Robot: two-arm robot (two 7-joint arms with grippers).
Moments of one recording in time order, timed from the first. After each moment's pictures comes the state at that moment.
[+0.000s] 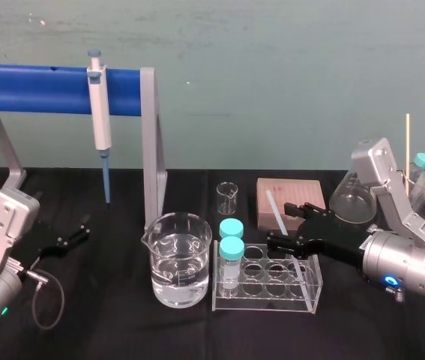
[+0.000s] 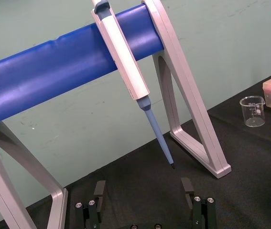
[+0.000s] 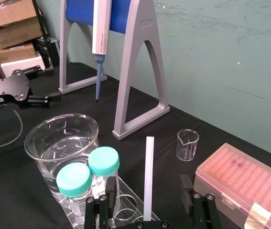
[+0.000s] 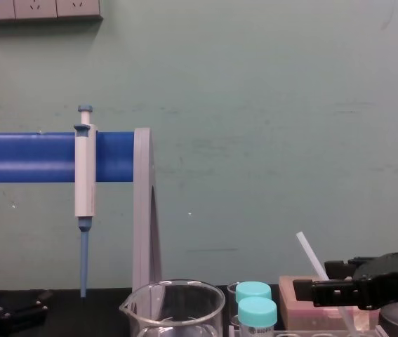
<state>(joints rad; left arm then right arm) -0.20 0.60 0.45 -1.41 -0.25 -0.12 0.03 0.36 0.58 -0.49 -1.49 0.52 0.24 0.47</state>
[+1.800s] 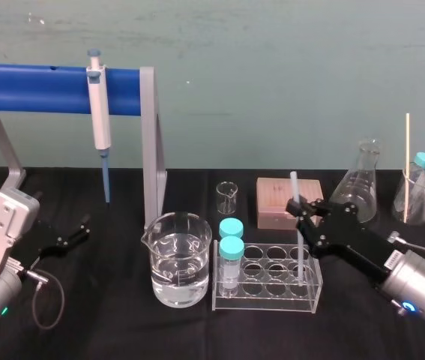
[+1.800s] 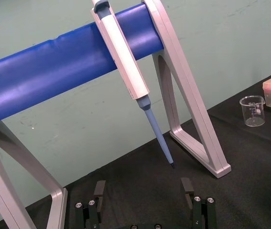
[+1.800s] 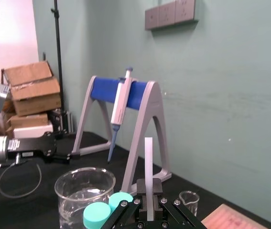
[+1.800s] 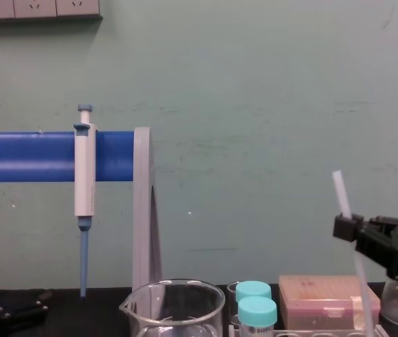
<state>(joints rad) -0.20 0.60 0.45 -1.41 -0.25 -0.12 0.03 0.18 0.53 -0.35 -1.49 0.54 -0.22 0.57</state>
